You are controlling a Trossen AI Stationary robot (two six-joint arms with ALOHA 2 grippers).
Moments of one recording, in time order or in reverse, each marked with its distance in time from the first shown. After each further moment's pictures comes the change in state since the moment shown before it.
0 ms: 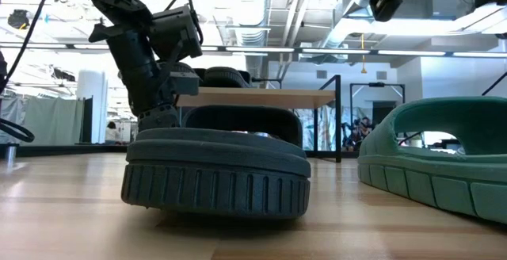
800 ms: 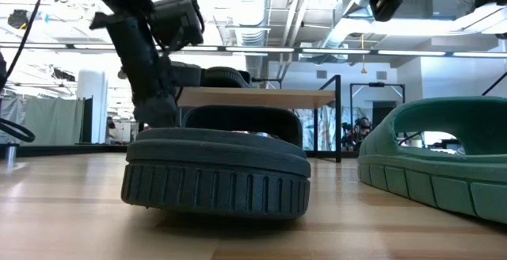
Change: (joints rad) left arm -0.030 -0.038 0.043 -0.075 0.038 0.064; right arm 0.000 0.000 0.000 0.000 0.000 -0.001
